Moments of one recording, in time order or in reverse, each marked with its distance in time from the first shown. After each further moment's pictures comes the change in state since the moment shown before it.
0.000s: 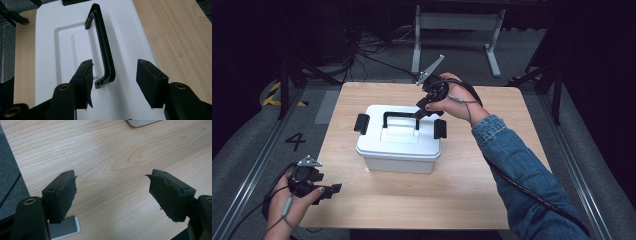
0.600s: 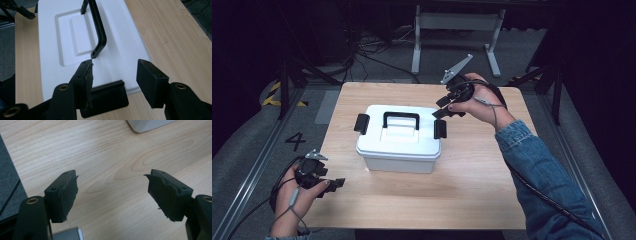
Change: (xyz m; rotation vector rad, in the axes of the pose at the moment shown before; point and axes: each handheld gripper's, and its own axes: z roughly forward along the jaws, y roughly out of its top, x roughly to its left) left arm 0.001 0.017 0.009 0.037 0.015 0.006; right arm 0.002 -0.038 -0.044 -0.036 -0.054 0.034
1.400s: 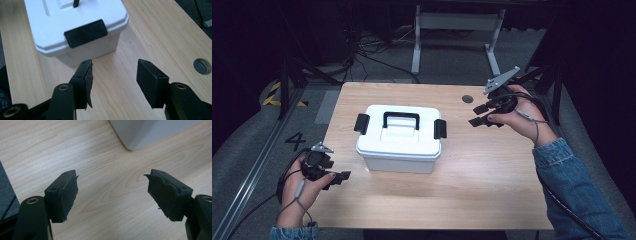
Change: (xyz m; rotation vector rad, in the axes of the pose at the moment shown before) left arm -0.004 0.022 0.004 -0.020 -0.014 0.035; right arm 0.001 -0.085 -0.061 0.004 -0.111 0.088
